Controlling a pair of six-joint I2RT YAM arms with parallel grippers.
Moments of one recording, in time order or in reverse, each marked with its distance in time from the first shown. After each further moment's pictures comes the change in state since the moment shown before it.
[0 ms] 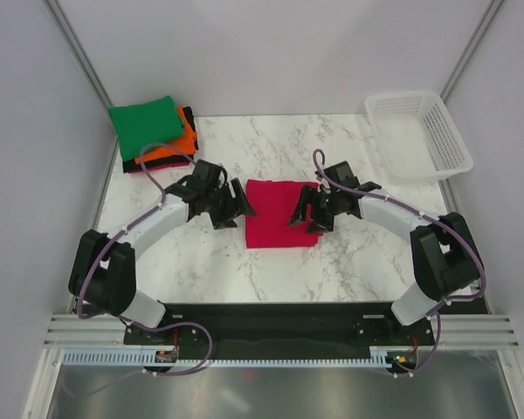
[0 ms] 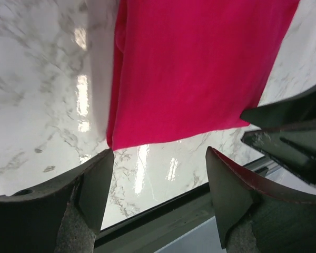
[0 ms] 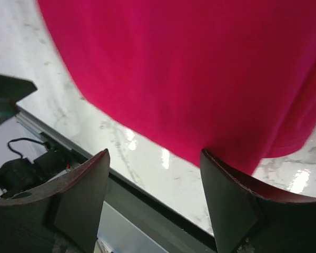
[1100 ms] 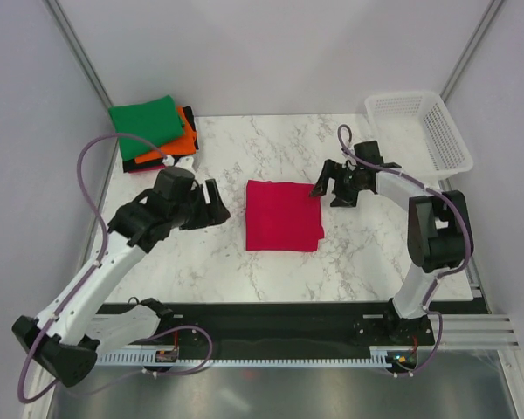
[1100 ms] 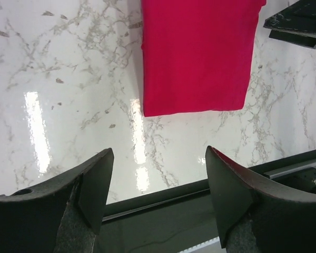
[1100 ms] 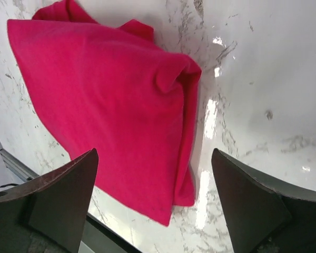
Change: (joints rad) left arm -0.133 -0.415 0.105 -0.346 -0.311 0.151; right arm -0.259 0.151 0.151 -0.008 0.003 -0.219
